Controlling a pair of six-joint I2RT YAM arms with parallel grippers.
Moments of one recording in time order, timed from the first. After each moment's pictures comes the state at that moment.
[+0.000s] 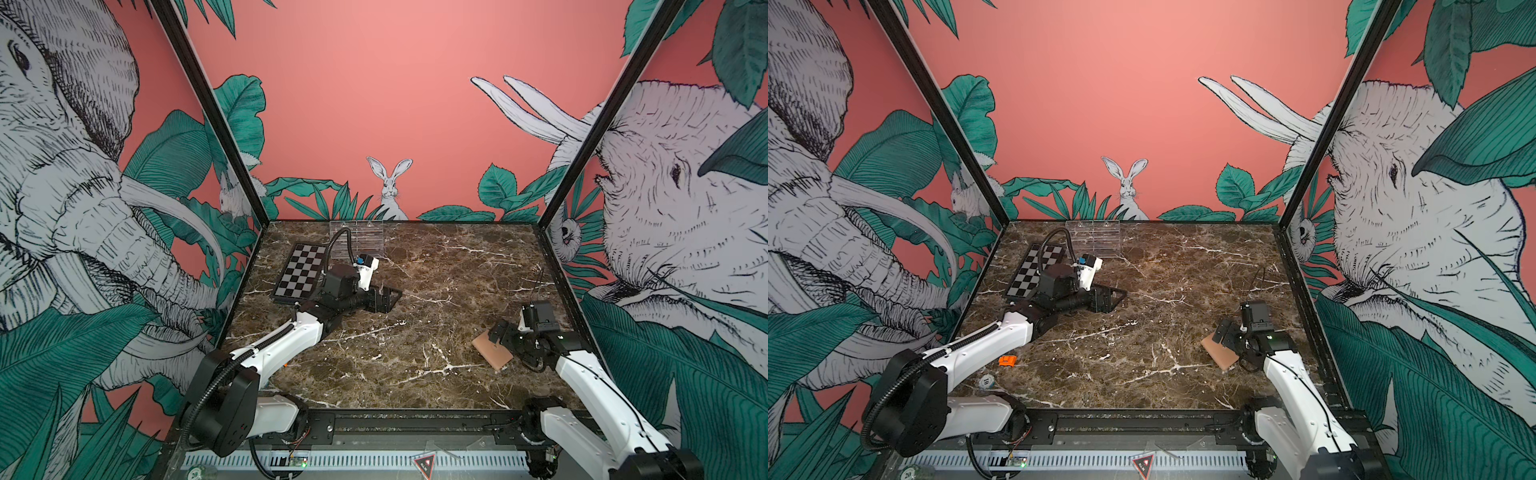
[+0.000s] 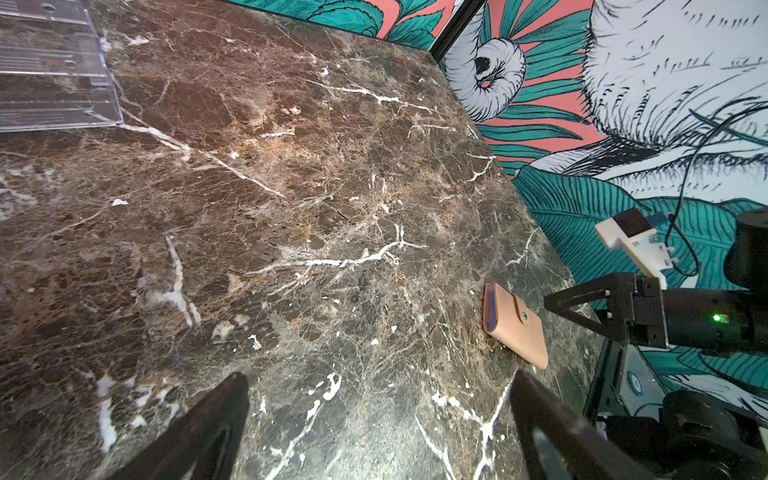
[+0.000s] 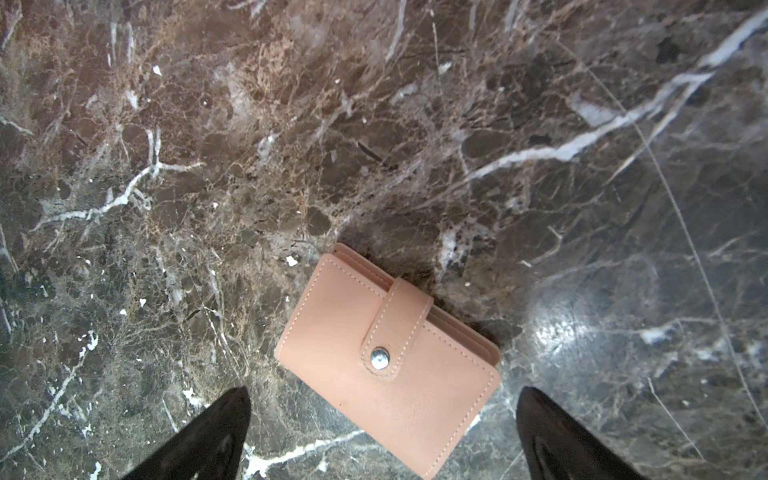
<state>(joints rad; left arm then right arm) -0.52 1.30 0.73 0.05 0.43 -0.39 0.11 0.90 0.55 -0.75 -0.09 0.60</state>
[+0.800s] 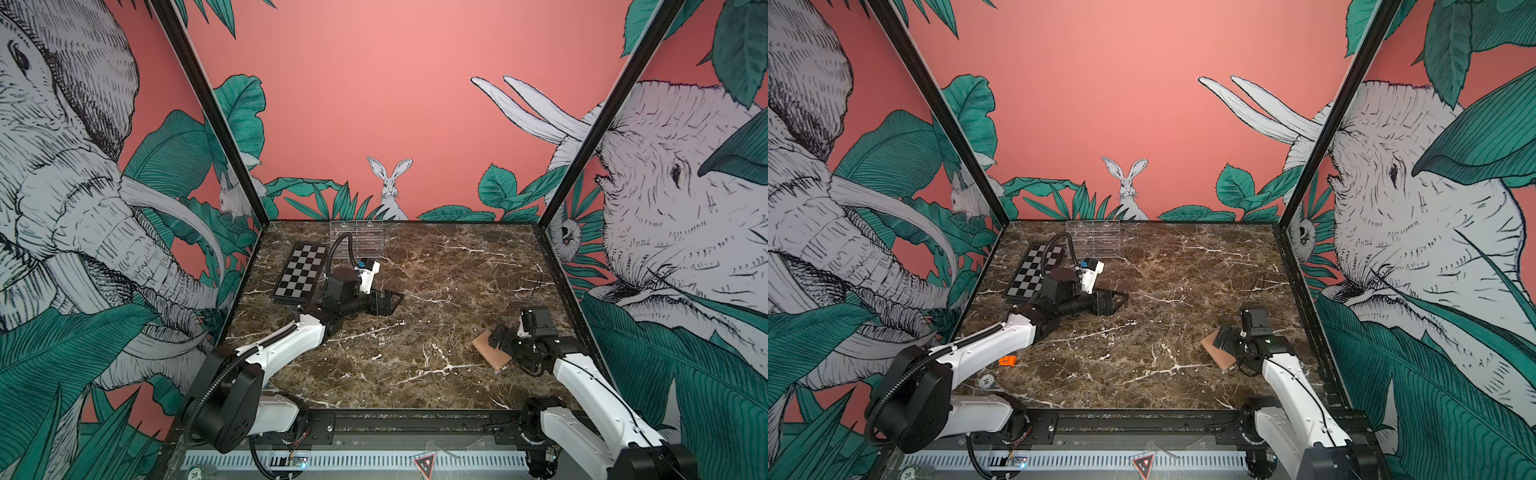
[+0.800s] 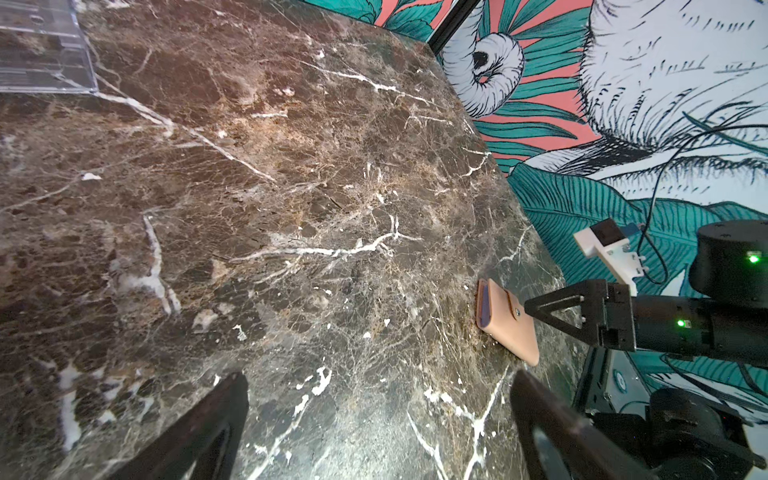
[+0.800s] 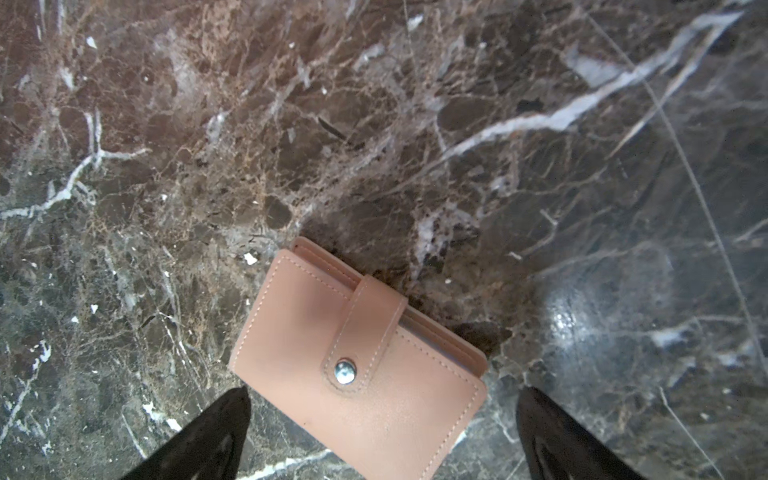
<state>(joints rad) -0.54 1.32 0.70 0.11 0.45 -0.44 0.09 0.89 0.47 -0.71 -0.09 0.60</state>
